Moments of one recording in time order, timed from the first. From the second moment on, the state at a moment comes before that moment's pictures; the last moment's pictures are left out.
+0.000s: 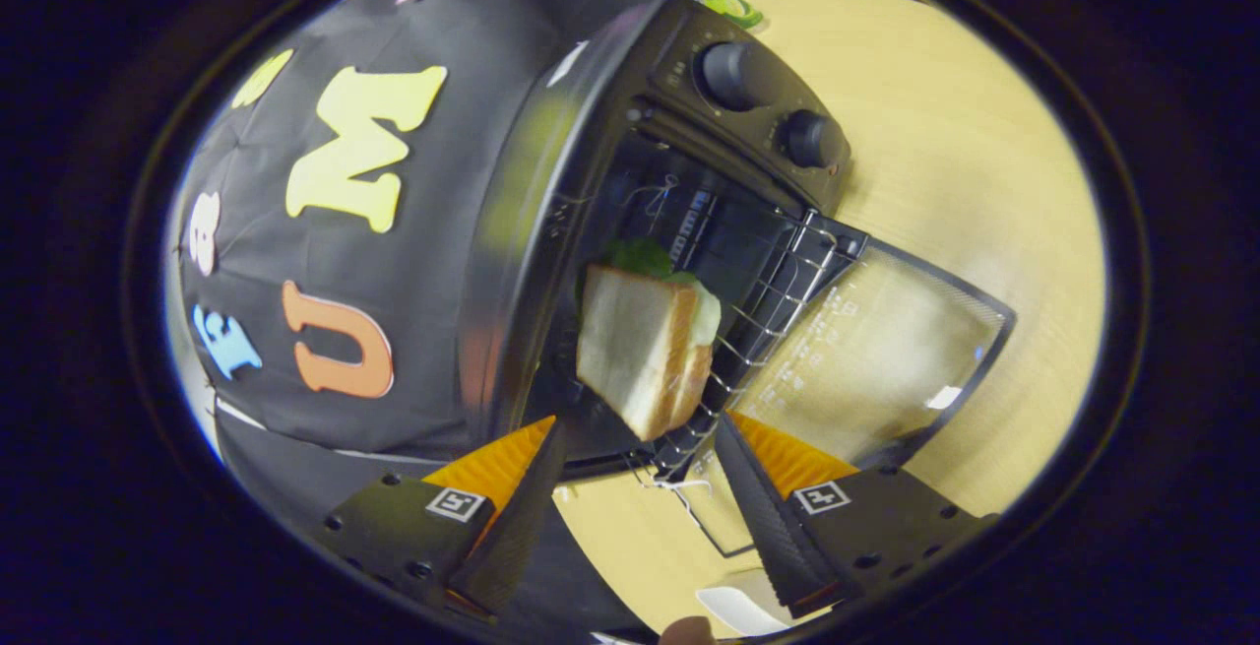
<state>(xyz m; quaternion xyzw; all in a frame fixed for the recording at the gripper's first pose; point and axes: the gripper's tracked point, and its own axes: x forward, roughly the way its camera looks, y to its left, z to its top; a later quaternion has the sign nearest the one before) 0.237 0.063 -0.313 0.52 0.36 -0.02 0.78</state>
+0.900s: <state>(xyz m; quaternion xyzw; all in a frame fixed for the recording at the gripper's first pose) 0.088 0.053 -0.245 0.09 0.34 0.05 0.93</state>
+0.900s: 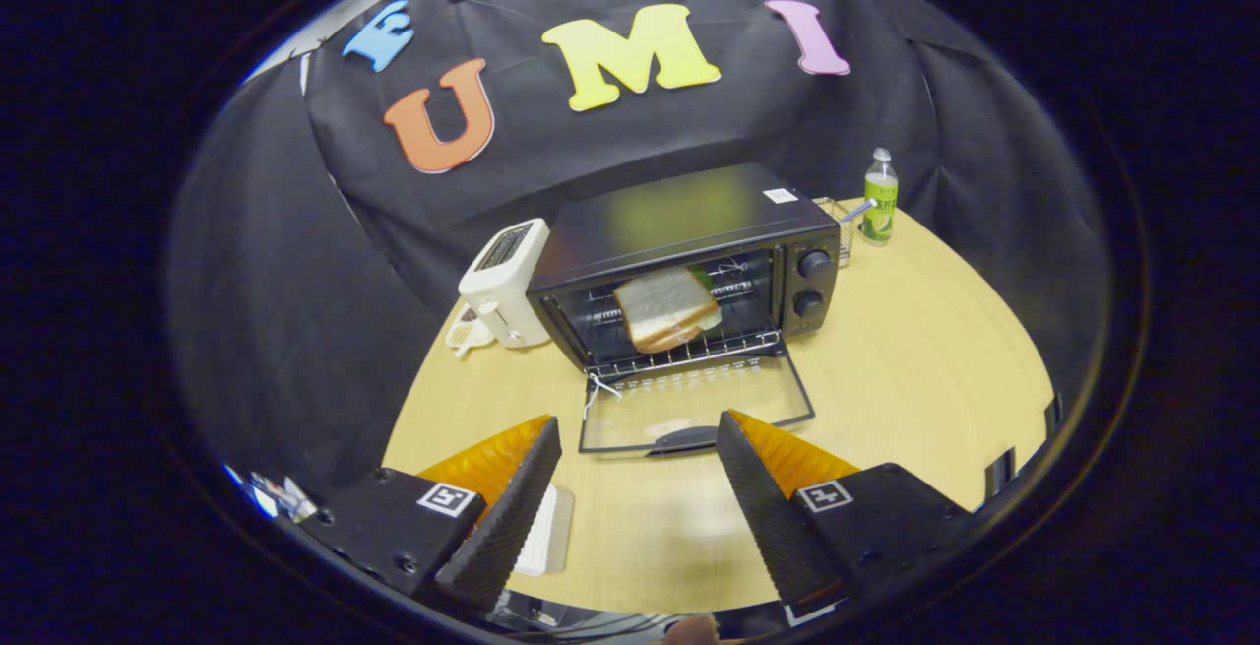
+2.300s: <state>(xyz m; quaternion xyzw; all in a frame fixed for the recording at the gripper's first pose) 0.135 0.021 -0.435 0.00 0.39 0.00 0.92</state>
